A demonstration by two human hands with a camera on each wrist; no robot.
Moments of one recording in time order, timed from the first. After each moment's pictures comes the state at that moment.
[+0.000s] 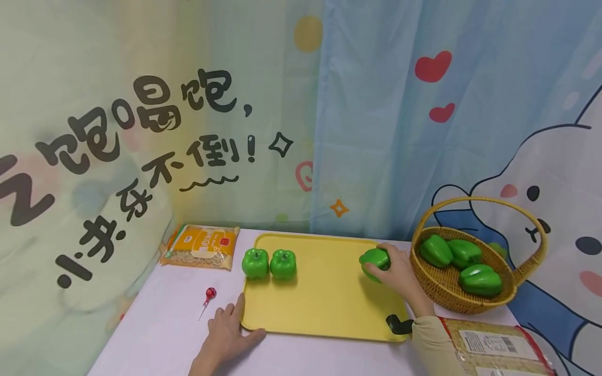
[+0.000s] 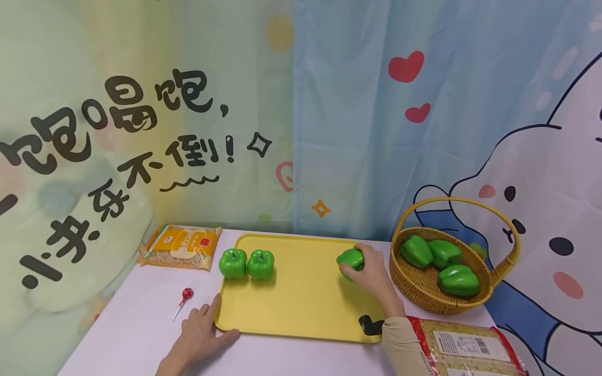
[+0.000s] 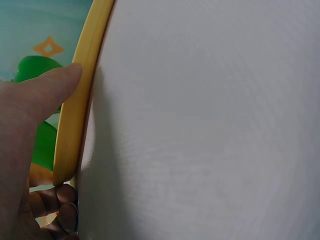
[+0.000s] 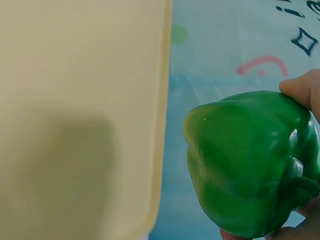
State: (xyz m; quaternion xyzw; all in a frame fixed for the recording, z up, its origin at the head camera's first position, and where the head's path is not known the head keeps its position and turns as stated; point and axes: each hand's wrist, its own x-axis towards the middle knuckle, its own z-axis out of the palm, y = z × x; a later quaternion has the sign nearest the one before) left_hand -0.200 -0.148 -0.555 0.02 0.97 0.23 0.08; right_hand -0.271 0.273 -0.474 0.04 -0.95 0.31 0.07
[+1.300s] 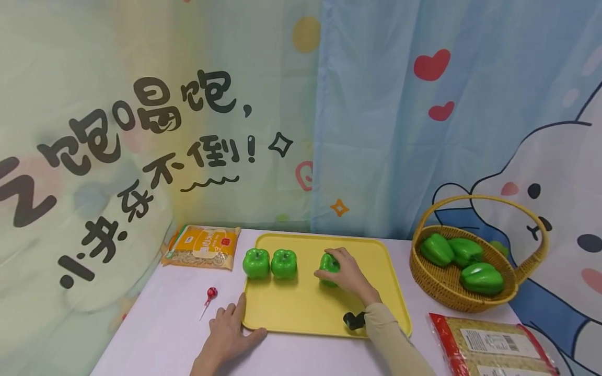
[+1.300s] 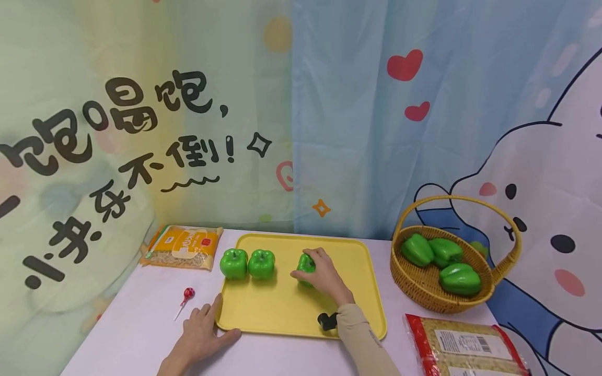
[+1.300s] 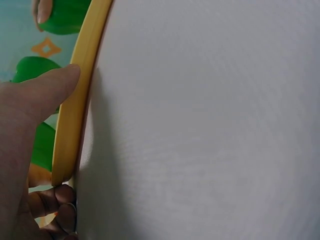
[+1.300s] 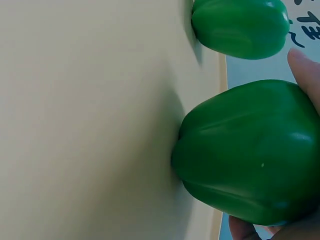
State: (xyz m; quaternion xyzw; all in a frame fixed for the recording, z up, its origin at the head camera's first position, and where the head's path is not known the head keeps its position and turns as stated) left_hand -0.200 -0.148 -0.556 0.02 0.97 0.22 0.08; right_hand -0.302 0.175 -0.515 0.10 -0.92 0.38 0.00
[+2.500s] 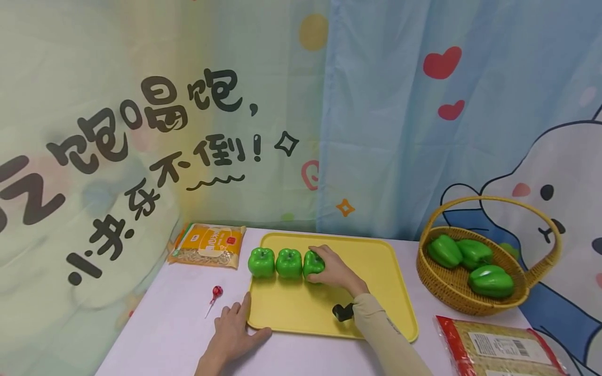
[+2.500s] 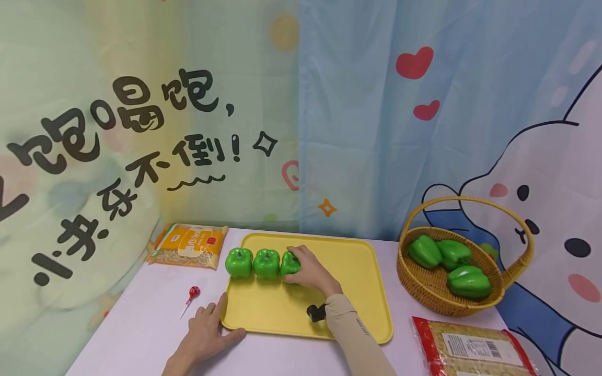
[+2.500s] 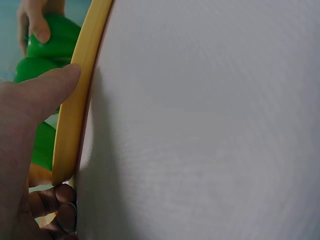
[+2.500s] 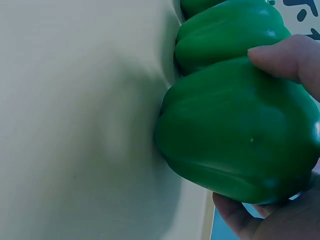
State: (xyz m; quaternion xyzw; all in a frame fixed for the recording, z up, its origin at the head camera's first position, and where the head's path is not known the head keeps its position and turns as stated) left_hand -0.198 -0.147 -0.559 0.03 0.97 0.22 0.06; right_hand -0.321 0.137 -0.508 0.18 -0.91 0.36 -0.07
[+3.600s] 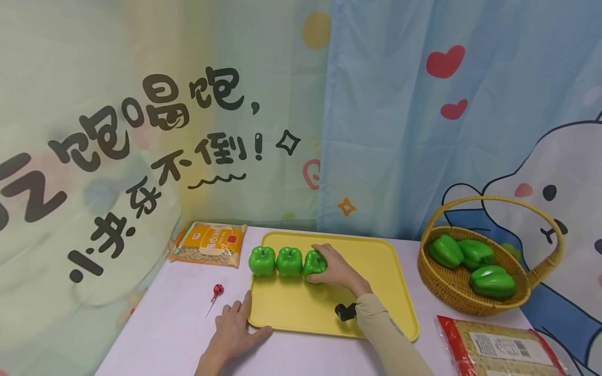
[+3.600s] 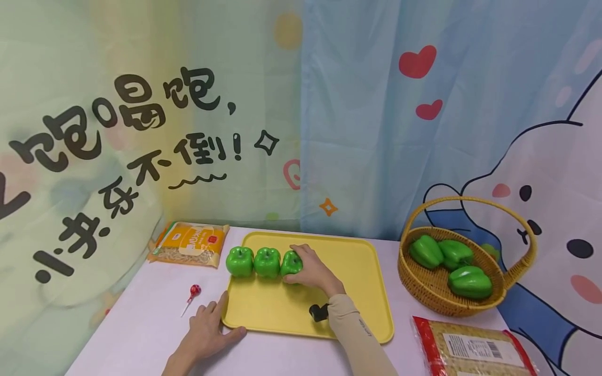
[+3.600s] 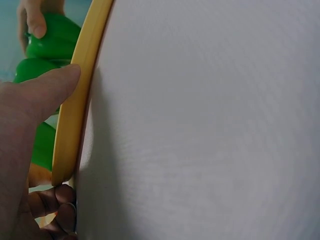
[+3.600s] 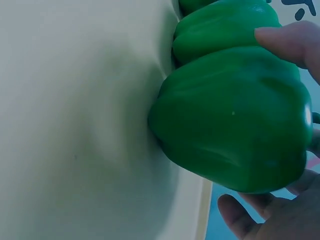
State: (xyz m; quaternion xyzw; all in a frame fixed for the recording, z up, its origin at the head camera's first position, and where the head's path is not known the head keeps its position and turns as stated) left_hand -0.197 -0.147 -0.558 0.03 0.97 0.22 0.05; right_hand -0.319 0.141 -0.506 0.18 -0.91 0.36 -0.07
